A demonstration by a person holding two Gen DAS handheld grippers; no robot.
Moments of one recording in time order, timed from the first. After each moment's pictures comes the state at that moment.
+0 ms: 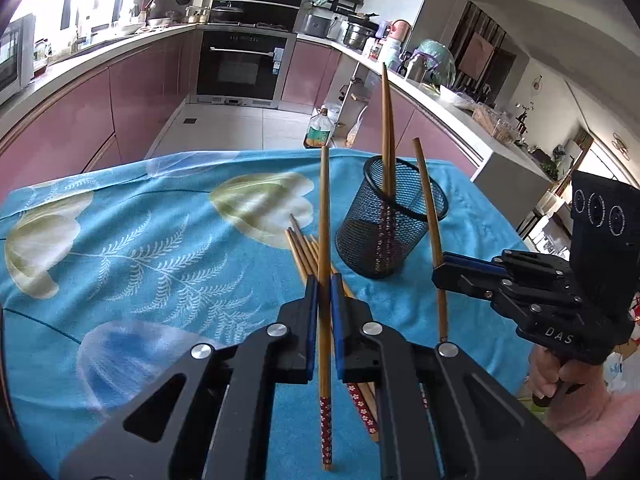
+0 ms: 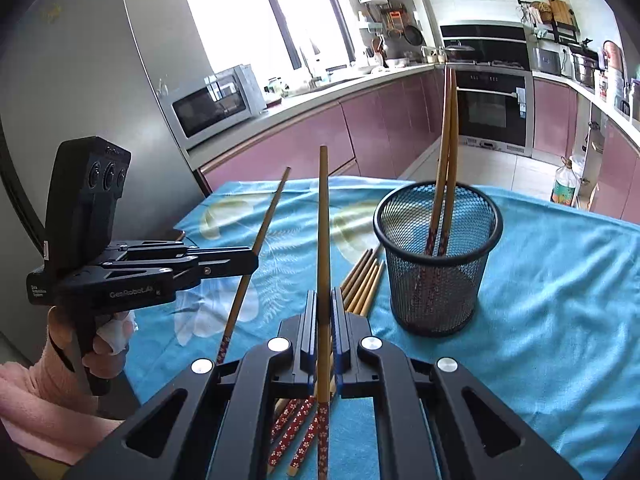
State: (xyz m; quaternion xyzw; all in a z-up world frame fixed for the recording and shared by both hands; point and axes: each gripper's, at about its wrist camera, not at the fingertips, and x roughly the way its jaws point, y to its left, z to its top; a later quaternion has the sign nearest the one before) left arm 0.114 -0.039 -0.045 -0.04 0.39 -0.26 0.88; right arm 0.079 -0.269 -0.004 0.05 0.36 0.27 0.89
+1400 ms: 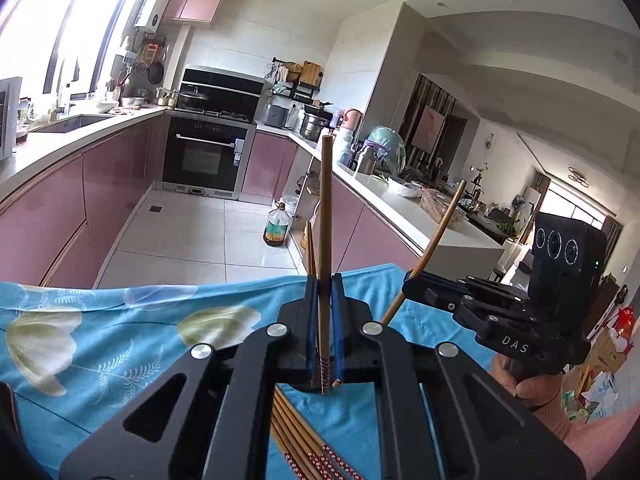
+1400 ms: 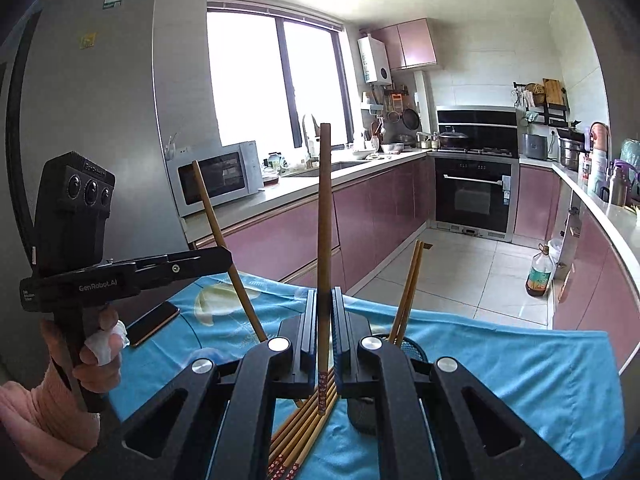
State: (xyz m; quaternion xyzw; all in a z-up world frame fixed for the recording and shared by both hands) left arm 0.093 -0.042 0.090 -0.09 0.23 -0.32 0.91; right arm 0.079 -0.296 0.094 0.02 0.22 0.25 0.94
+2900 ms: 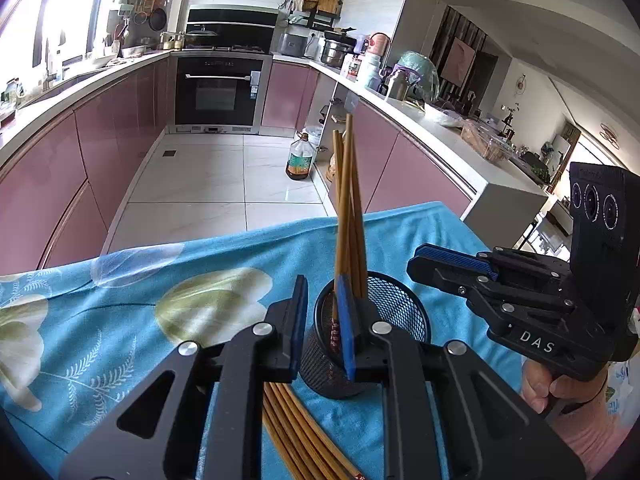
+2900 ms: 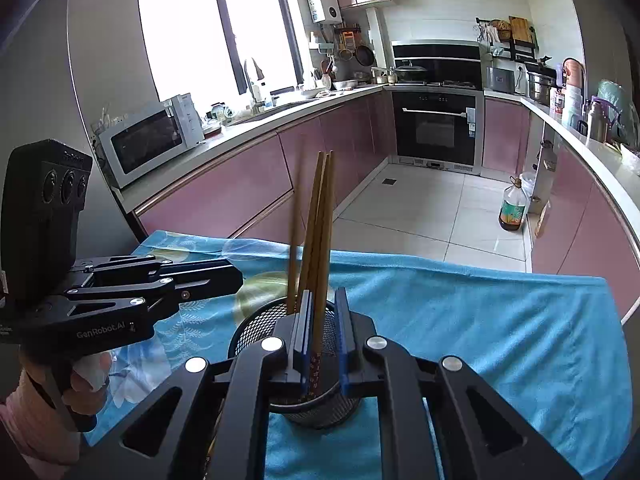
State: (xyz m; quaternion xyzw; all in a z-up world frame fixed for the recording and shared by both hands) left arm 0.202 -0.118 -0.003 -0.02 0.36 -0.28 0.89; right arm 0.157 -0.318 0.028 0.04 0.34 0.18 0.92
